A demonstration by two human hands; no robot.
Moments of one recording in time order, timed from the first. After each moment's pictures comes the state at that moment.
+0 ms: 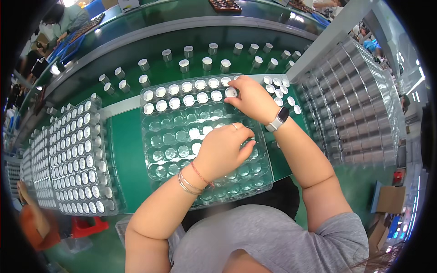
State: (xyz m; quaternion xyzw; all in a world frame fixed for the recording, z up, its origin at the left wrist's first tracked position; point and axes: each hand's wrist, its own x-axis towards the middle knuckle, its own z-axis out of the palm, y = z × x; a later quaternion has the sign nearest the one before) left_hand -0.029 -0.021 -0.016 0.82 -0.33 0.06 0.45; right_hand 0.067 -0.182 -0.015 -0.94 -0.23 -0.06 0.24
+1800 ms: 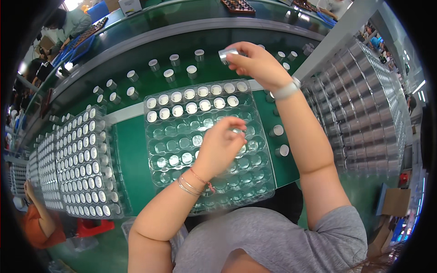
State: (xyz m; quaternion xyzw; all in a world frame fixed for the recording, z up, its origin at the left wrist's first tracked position) left_hand -0.014 -0.021 -0.015 0.65 -0.10 -0.15 0.73; right_hand 0.131 -0.185 0.047 -0.78 -0.13 0.09 0.61
